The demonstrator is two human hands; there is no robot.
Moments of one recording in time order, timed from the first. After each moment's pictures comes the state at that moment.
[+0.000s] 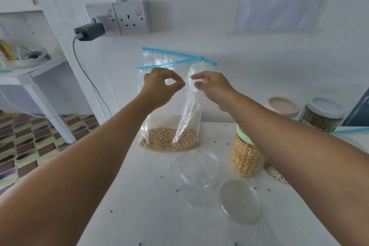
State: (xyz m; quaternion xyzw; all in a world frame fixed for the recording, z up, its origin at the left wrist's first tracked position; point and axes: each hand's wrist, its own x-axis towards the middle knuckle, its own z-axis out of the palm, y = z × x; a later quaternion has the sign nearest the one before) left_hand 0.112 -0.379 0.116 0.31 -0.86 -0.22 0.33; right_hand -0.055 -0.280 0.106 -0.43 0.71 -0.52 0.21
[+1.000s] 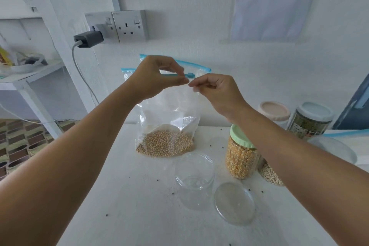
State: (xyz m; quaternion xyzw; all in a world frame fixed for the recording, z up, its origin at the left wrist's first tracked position) left_hand 0.131 -0.356 0.174 0.19 -0.88 -0.29 0.33; right_hand -0.043 -0.224 0.118 -0.54 0.56 -0.61 0.13
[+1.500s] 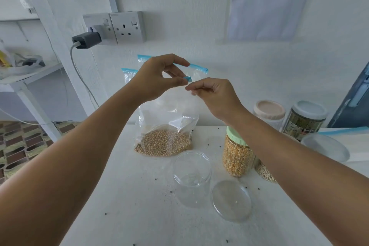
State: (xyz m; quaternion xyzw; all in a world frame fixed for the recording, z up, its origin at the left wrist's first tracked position) left_hand 0.129 -0.339 0.174 0.16 -0.90 -0.25 0.31; right_hand -0.039 -0.217 0.110 -0.54 0.59 -0.59 0.10
